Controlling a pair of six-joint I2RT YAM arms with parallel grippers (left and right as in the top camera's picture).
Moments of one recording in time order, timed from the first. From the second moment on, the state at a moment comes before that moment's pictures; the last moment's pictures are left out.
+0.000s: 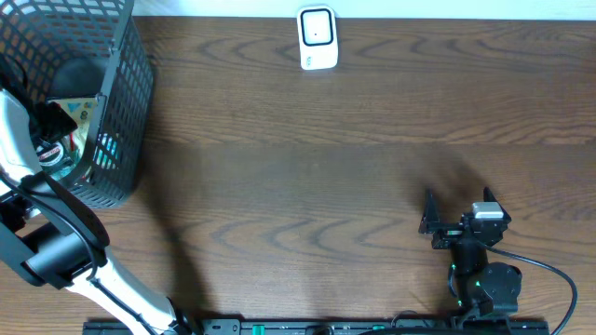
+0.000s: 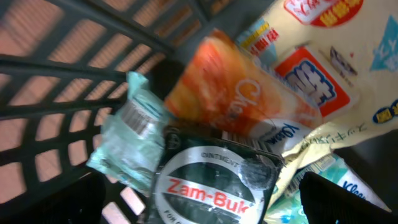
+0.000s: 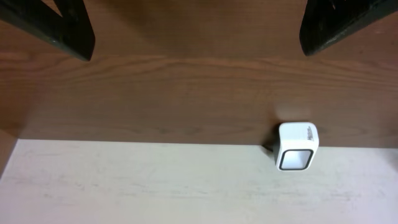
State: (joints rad) left arm 0.58 2.05 1.81 -1.07 -0.22 -0.19; right arm 0.04 0.01 0.01 -0.07 0.01 0.00
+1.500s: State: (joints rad) left arm 0.58 1.86 1.67 -0.91 -0.08 -0.20; right arm 0.04 0.01 0.01 -0.07 0.01 0.00
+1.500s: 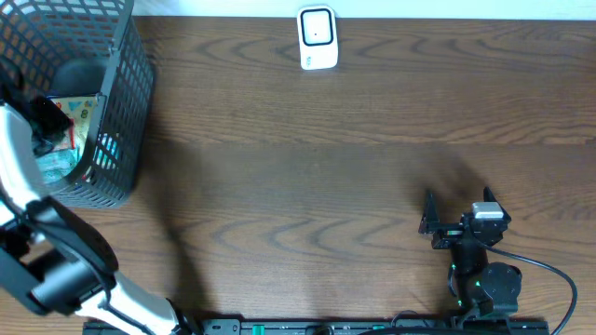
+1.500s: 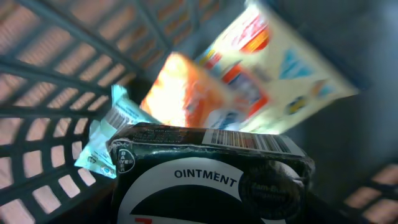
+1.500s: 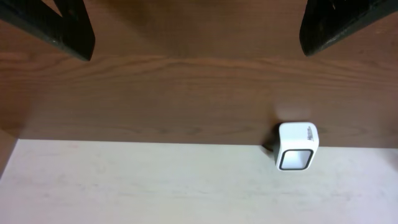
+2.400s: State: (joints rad) left arm 0.10 1.46 1.67 -0.57 0.68 -0.40; right arm 0.04 0.01 0.01 -0.07 0.01 0.00
